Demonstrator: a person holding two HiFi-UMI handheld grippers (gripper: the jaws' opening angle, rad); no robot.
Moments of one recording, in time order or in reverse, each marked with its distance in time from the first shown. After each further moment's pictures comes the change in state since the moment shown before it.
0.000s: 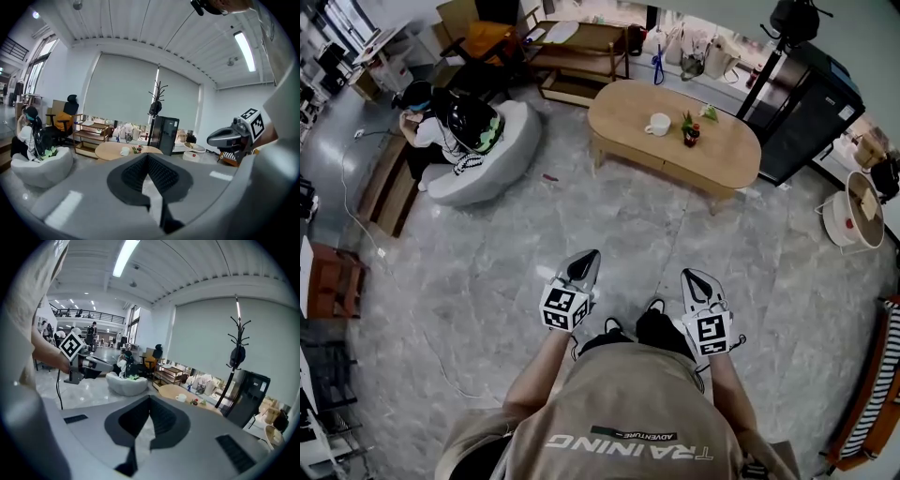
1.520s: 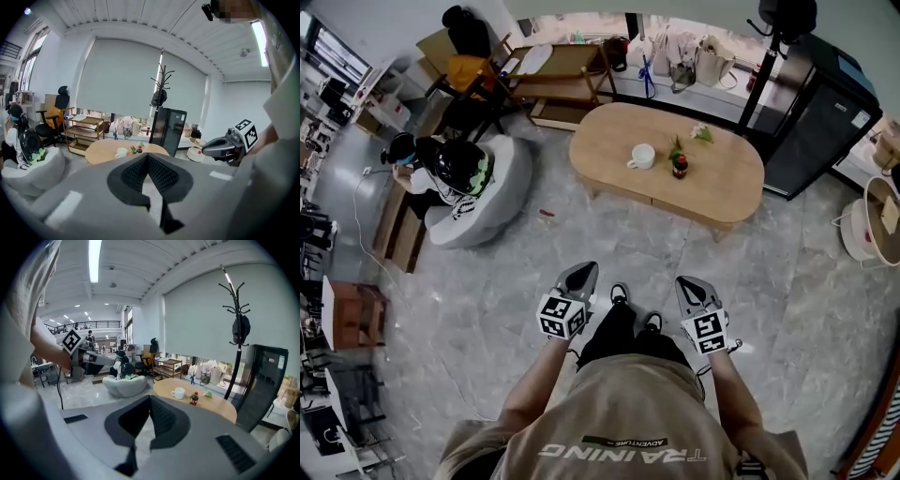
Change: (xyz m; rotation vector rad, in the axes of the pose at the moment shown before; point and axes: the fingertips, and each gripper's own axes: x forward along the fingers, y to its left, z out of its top) left arm 0.226 0.023 0.051 0.016 0.111 0.021; right arm 0.137 -0.196 -0.057 0.168 0.020 0.122
